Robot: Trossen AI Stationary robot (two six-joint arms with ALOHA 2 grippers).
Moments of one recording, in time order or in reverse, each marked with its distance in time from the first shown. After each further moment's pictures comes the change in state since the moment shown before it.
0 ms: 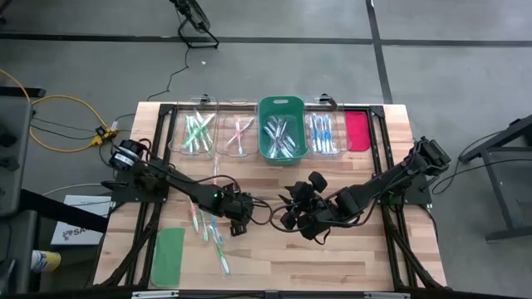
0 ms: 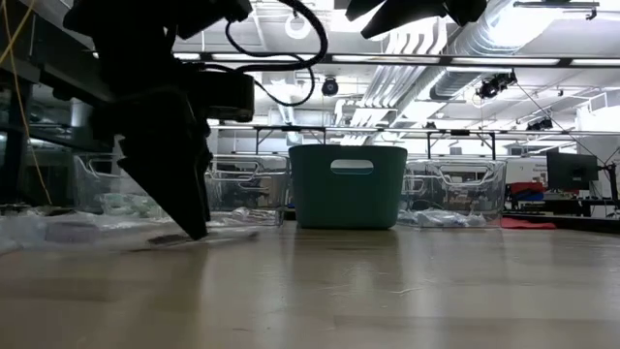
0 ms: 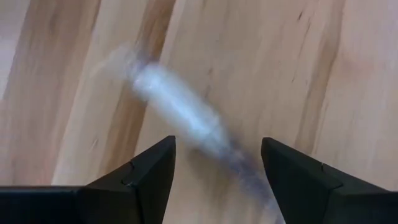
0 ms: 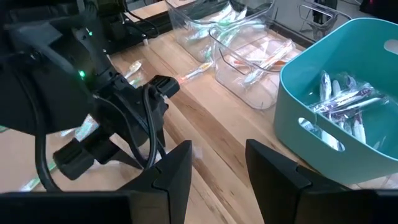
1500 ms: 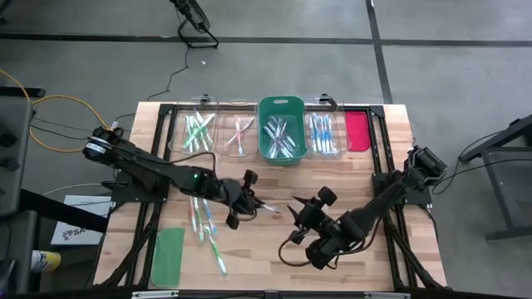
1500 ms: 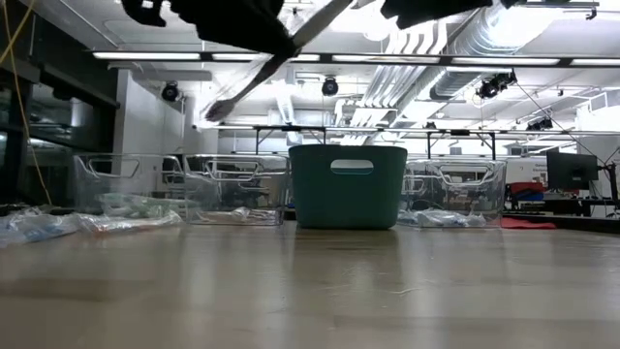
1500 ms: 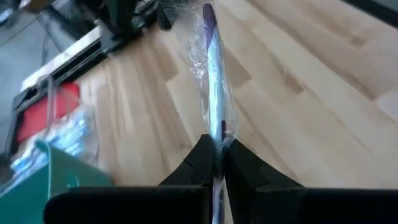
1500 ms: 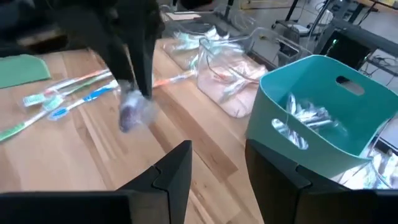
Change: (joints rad) left arm 0.074 -0.299 0.001 0.304 0.083 0.954; right arm 0.162 0.090 -0.001 -0.139 0.279 0.062
